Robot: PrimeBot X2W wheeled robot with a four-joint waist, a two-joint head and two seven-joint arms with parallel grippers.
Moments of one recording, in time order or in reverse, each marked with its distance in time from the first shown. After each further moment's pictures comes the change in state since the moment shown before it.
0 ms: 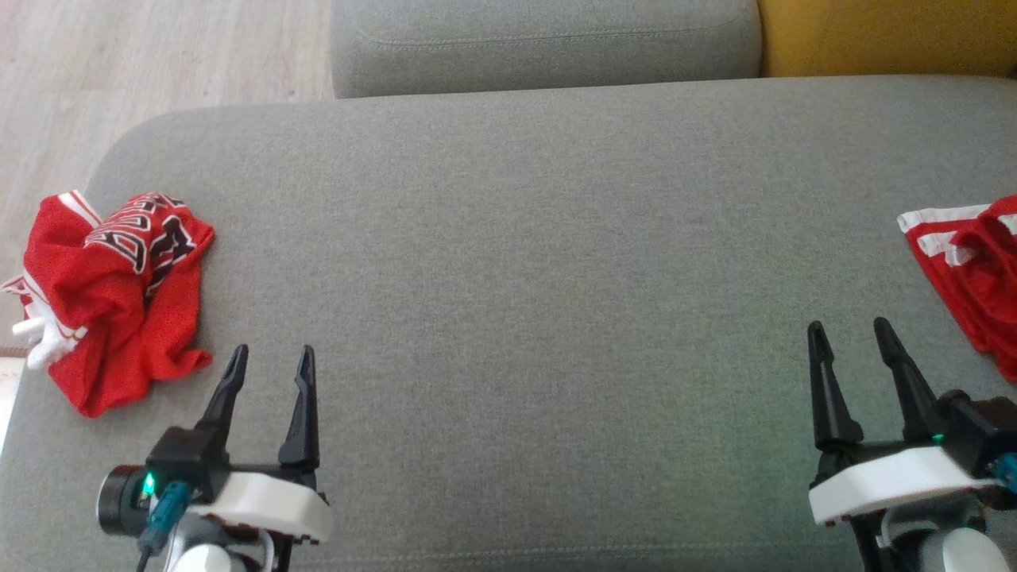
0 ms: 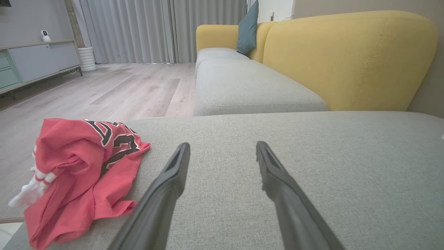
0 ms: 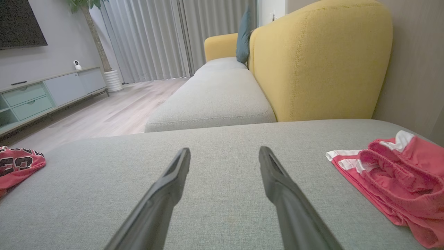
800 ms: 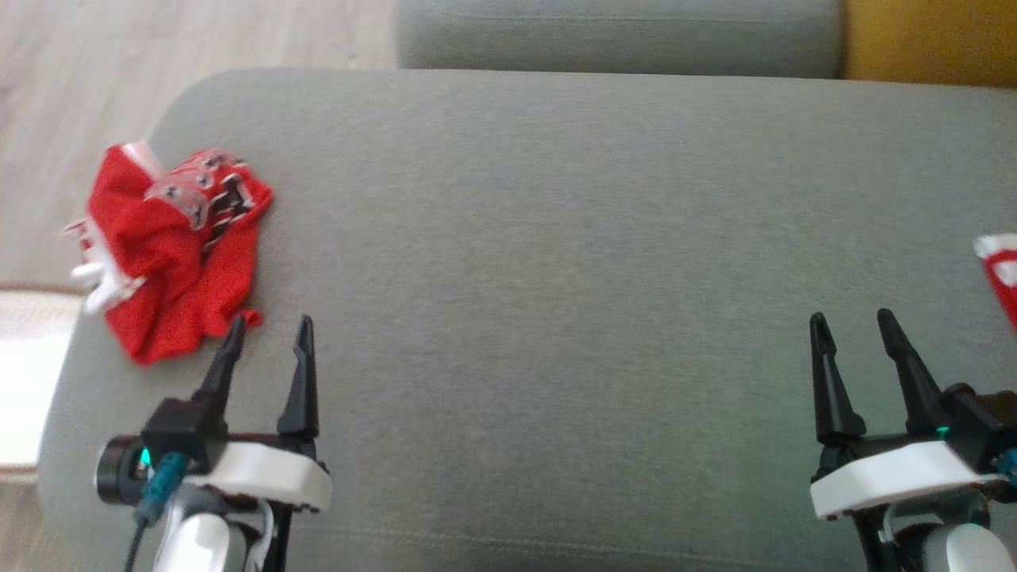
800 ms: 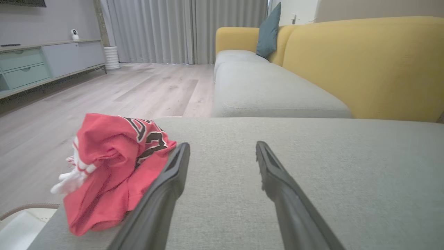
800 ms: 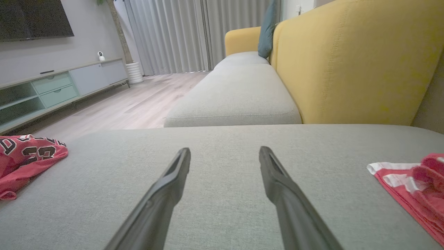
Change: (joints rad) left arm -0.051 0.001 -0.011 0.010 -0.012 0.007 0.000; right arm -0.003 0.000 -0.002 -0.027 -0.005 0.000 0.013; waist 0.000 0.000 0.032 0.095
